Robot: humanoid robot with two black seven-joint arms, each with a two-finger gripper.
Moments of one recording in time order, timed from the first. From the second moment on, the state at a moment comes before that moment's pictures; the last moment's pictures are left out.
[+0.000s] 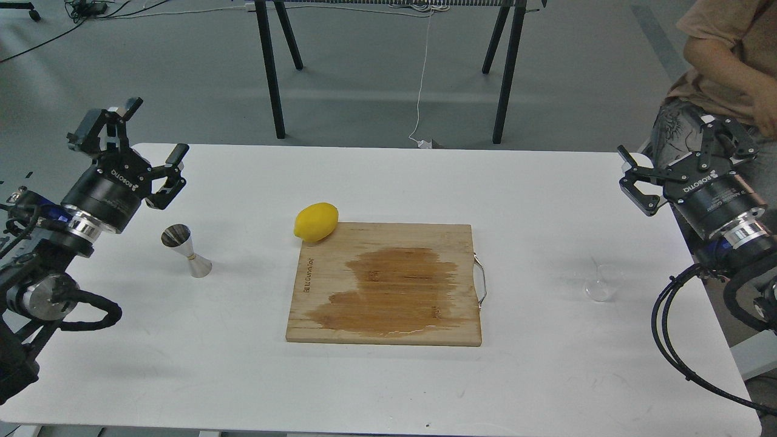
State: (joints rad) left arm -0.34 0.60 -0.96 -0.96 0.36 -0.49 -0.49; right arm 0.35 -0.58 1.07 1.09 0.40 0.49 -0.09
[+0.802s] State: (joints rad) left arm -0.48 0.69 -0.95 -1.02 0.97 -0.40 -0.49; right arm 0.34 -0.57 1.09 1.10 0.40 0.49 -0.09
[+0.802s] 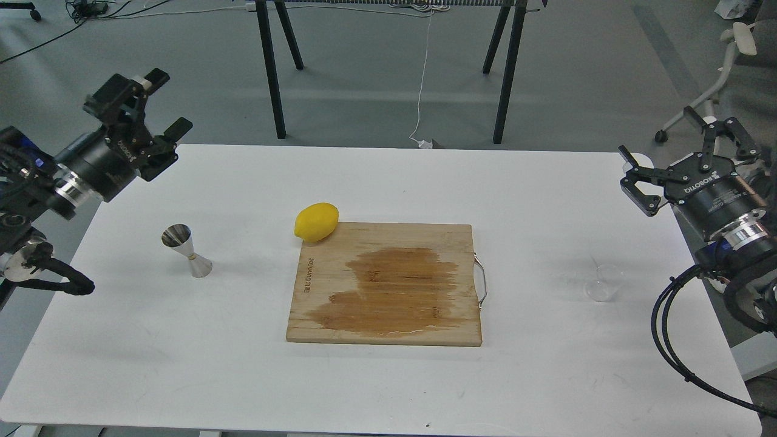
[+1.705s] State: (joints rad) left arm 0.10 0.76 -0.95 -1.06 1.73 0.49 -0.49; right arm 0.32 -0.55 1.10 1.10 0.40 0.49 -0.09
